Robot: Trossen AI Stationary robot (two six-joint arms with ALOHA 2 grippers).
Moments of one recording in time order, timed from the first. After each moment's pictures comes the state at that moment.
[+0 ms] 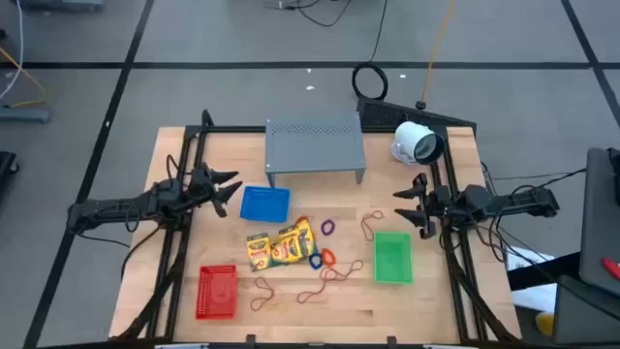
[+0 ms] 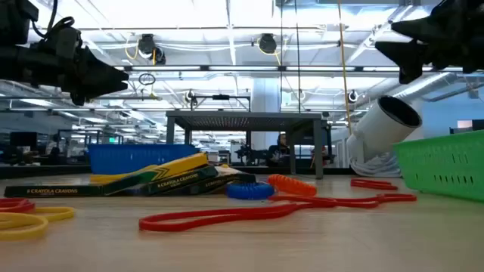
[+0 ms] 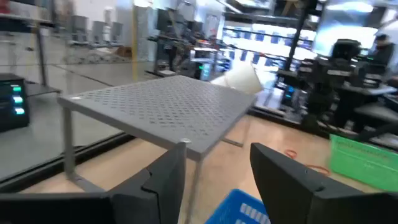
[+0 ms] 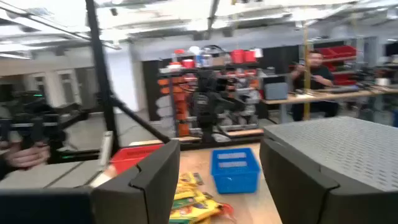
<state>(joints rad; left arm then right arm) 0.10 0.08 0.02 0.08 -0.33 -0.15 0.14 0.01 0.01 0.21 0.13 0.09</state>
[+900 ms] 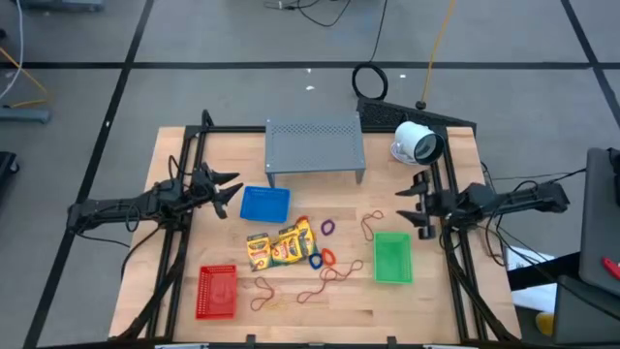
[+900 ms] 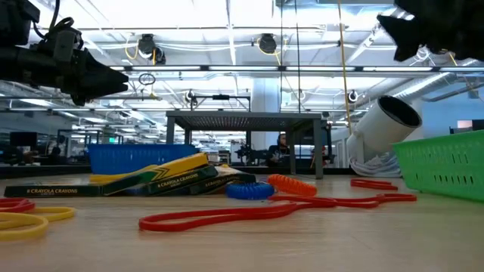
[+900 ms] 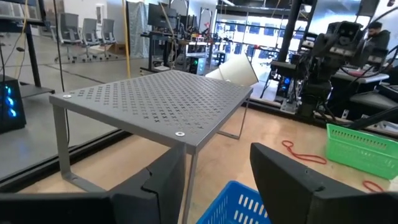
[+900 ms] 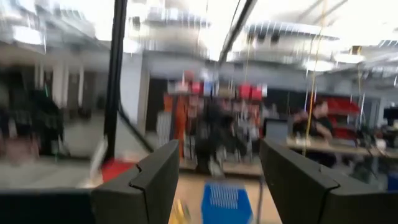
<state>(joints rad) 0.10 0.08 0.02 0.05 -0.31 -0.13 0.14 0.22 0.04 0.49 0.08 -0.14</state>
